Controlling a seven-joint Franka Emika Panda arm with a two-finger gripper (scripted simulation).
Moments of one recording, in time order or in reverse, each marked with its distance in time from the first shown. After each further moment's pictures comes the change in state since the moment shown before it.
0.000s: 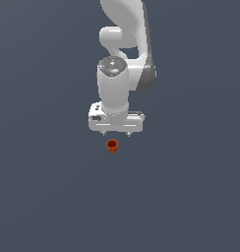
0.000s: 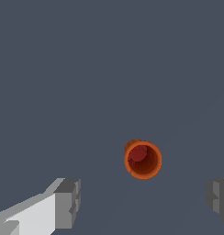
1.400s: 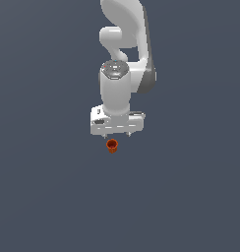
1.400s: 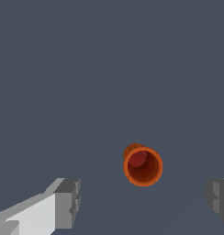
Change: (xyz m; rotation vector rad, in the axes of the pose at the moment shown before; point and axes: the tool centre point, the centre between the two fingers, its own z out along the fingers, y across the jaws) arm 0.002 -0.003 0.008 -0.011 0.005 -0.158
